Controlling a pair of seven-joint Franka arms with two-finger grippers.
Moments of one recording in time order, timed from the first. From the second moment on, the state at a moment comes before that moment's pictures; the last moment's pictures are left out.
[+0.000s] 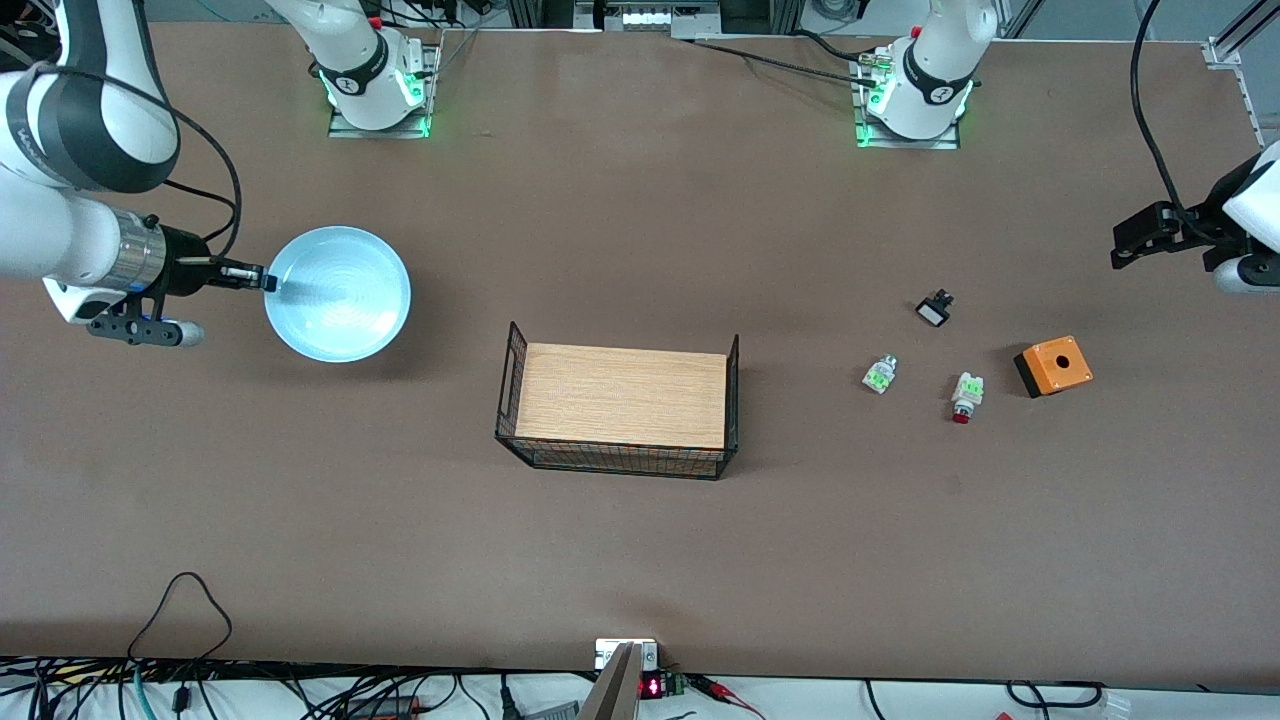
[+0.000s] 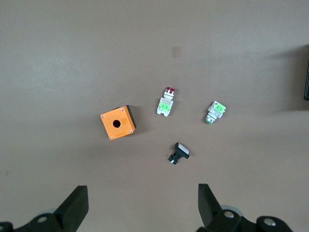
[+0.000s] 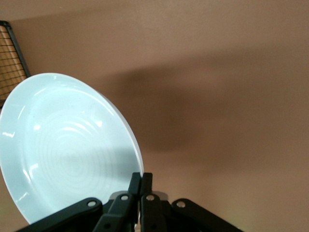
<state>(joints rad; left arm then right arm) 0.11 0.03 -0.08 -1.61 0.06 1.58 0.09 -0.04 0.11 0.04 -1.85 0.19 1.69 0.17</state>
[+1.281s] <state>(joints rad) 0.12 0.03 -0.08 -1.61 0.06 1.58 0.10 0.43 0.25 0.05 -1.57 0.36 1.81 1.14</state>
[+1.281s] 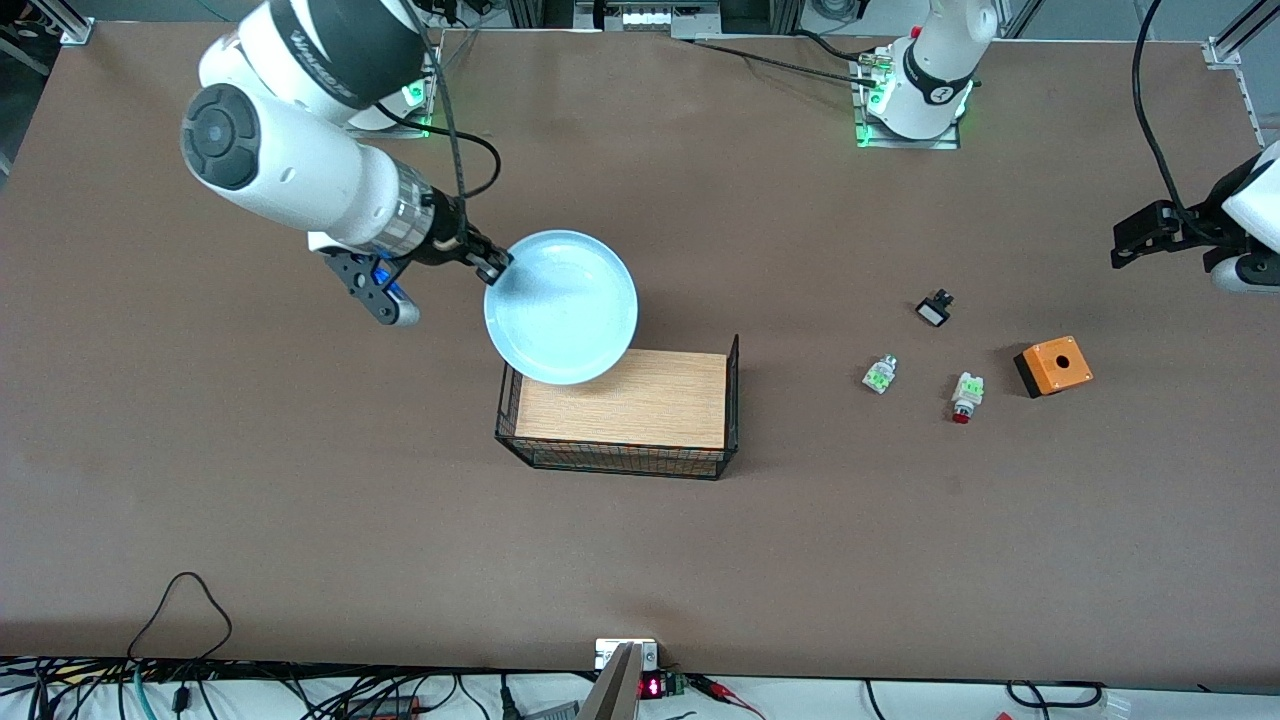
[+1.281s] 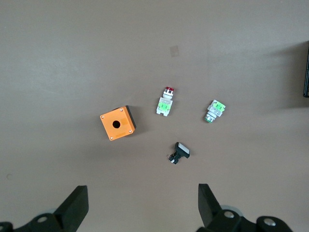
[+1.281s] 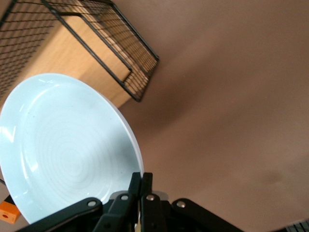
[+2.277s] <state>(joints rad) 0.12 0.03 -0.08 -1.61 0.06 1.58 0.11 0.52 0.35 0.04 -1.59 0.26 1.97 1.16</state>
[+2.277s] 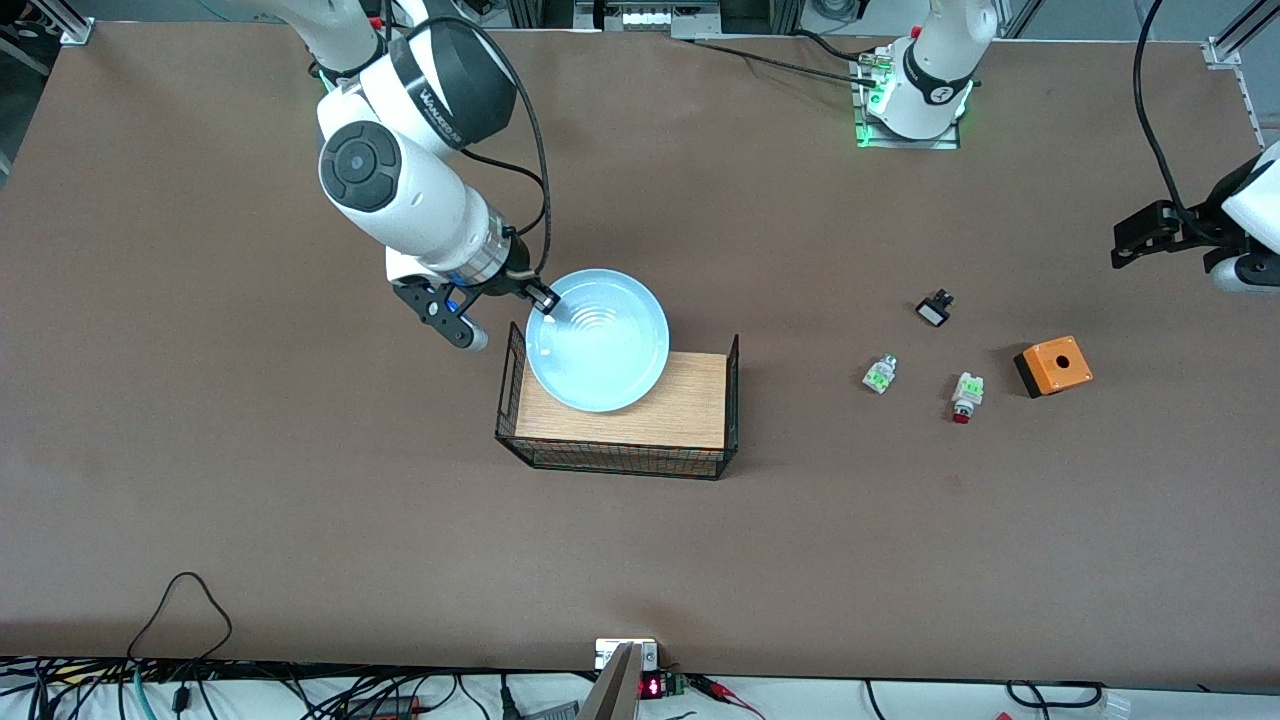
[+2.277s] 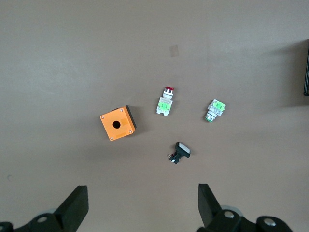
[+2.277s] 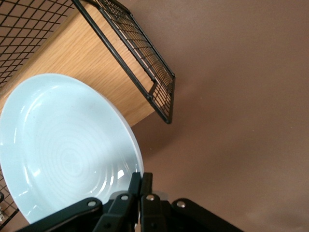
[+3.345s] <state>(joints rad) 0.12 0.03 -0.08 -1.61 0.06 1.58 0.11 0.53 0.44 0.04 -1.60 0.26 2.10 1.16</state>
